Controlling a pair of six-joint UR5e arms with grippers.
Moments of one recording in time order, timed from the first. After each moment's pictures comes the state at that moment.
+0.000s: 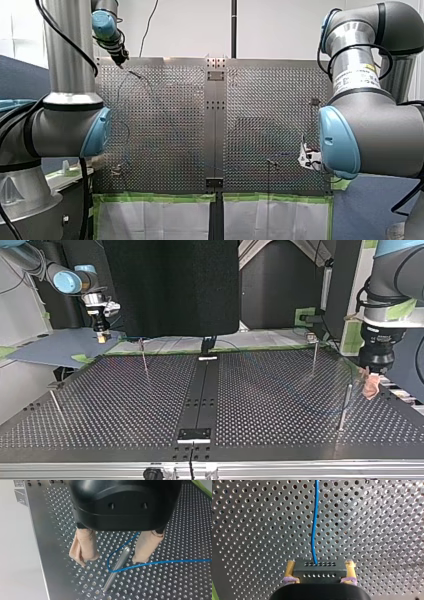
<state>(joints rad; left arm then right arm) 0.23 -1.36 -1.68 -3.41 -1.49 -1.11 1.52 -0.78 1.86 -1.09 1.07 1.64</state>
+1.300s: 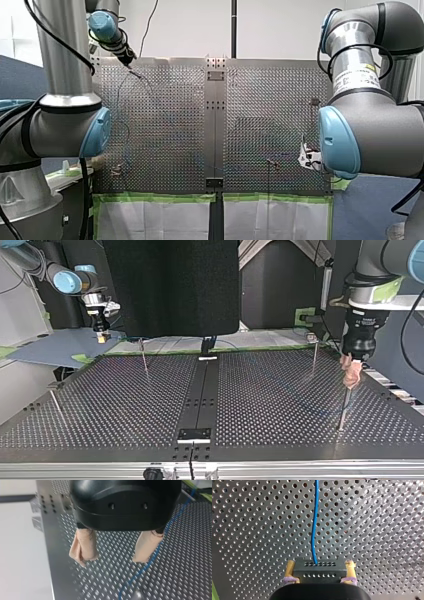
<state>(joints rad) 0.18 -1.28 -1.79 -3.35 -1.42 -1.19 1.53 -0.78 1.86 -1.09 1.07 1.64</state>
